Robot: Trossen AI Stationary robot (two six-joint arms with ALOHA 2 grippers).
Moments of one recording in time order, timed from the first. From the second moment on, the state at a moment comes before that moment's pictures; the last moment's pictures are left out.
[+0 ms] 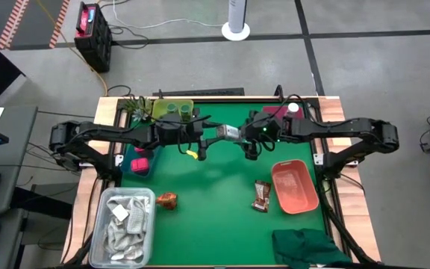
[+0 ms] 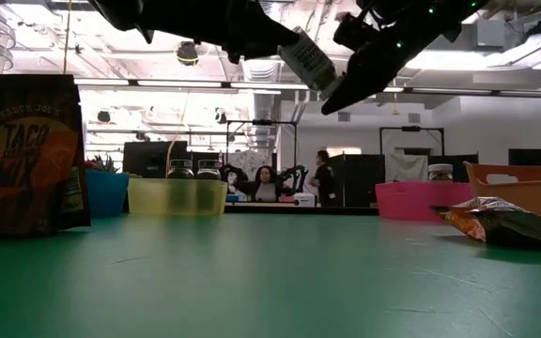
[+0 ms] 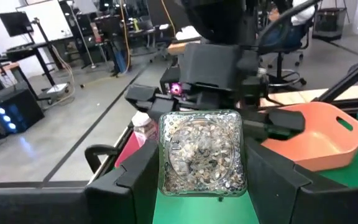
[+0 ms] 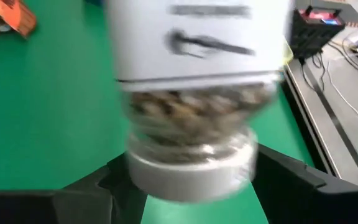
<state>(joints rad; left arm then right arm) 0.16 1.44 0.94 0.46 -0.05 0.20 -0.19 1.34 0.93 -0.20 0.09 -0.23</state>
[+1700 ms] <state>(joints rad) 0.03 1.46 0.95 0.32 -0.29 0.75 -0.23 1.35 1.12 -0.79 0.08 0.07</state>
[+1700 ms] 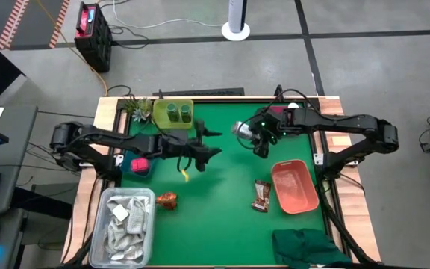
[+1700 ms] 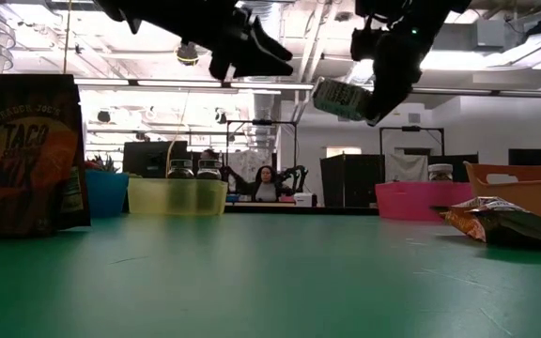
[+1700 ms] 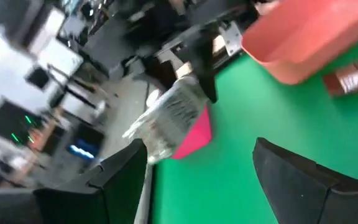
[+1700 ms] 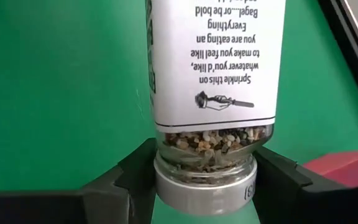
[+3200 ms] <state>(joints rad) -0.02 1.79 1.11 0.38 -0.64 1.35 -0.18 1.44 1.12 -0.65 -0.15 0.36</state>
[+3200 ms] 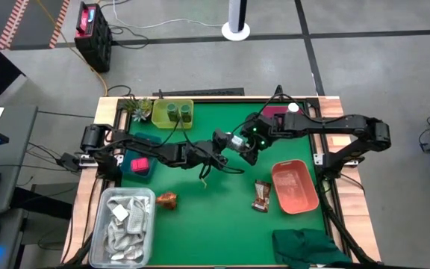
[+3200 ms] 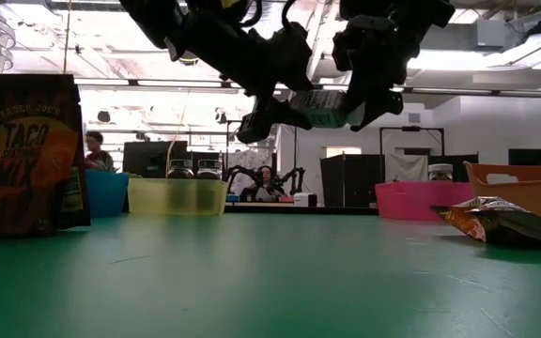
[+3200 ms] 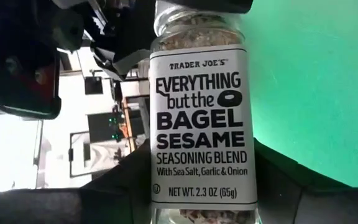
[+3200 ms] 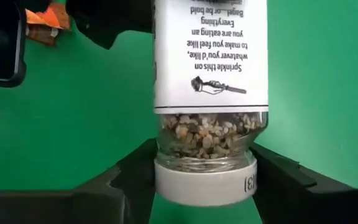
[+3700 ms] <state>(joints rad) 0.02 1.78 1.10 0.30 -0.52 0.87 -0.15 1.29 1.19 -0.68 0.07 0.11</state>
